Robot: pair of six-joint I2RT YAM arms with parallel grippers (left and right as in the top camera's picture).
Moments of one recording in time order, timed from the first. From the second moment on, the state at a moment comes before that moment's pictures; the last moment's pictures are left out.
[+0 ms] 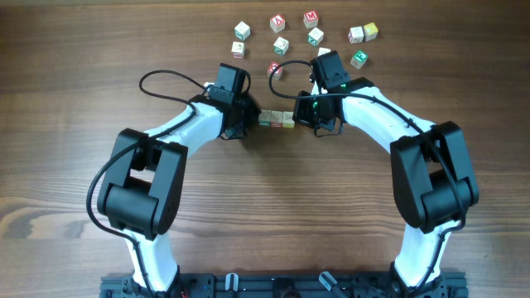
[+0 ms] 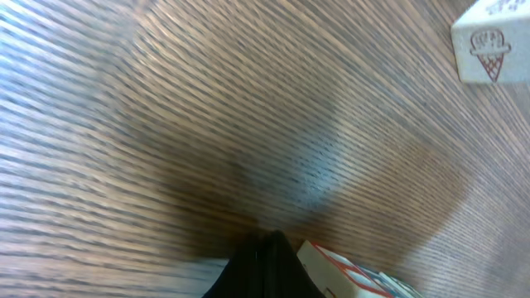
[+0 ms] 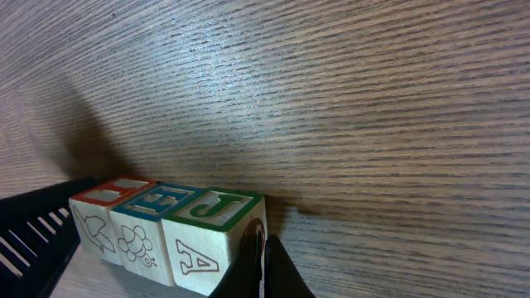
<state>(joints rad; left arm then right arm) -0.36 2.00 1.18 -0.27 0.17 -0.93 0.36 2.03 1.33 -0.51 -0.30 0.62</state>
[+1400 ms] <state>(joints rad) -0.37 2.00 1.18 -0.28 0.20 -0.93 0.36 2.03 1.33 -0.49 -0.30 0.62</state>
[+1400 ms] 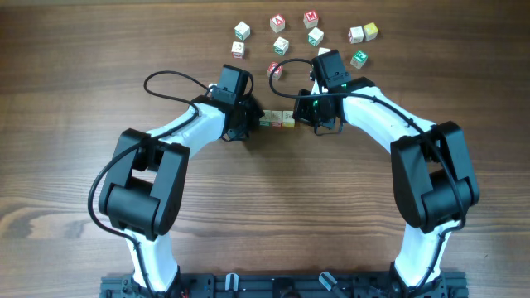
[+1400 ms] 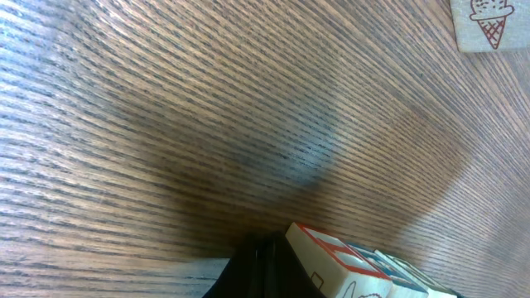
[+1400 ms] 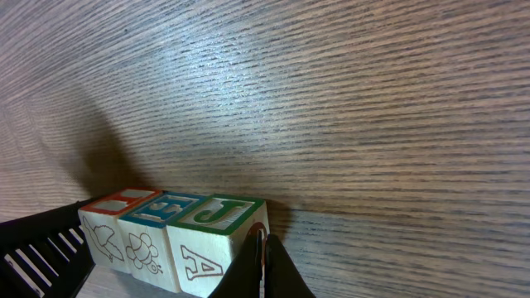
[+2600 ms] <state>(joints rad) -0.38 2.00 1.18 -0.29 0.20 -0.93 0.35 2.03 1.33 -0.55 -0.27 0.63</state>
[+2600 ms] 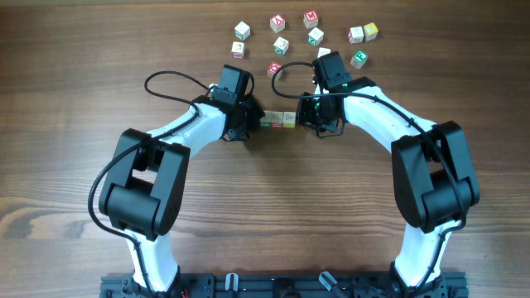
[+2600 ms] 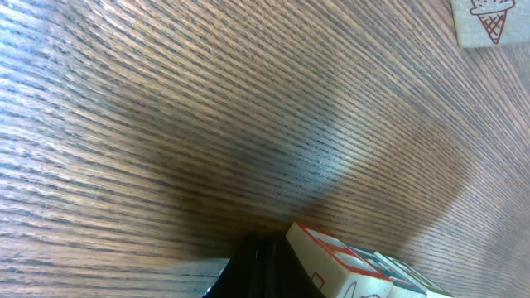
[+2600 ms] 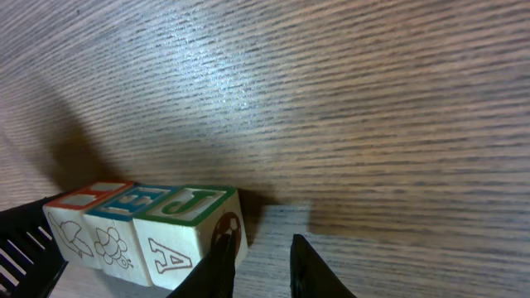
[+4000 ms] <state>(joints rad) -0.28 1.96 1.18 -0.47 0.22 -0.88 0.35 2.03 1.33 -0.62 -0.08 0.63</state>
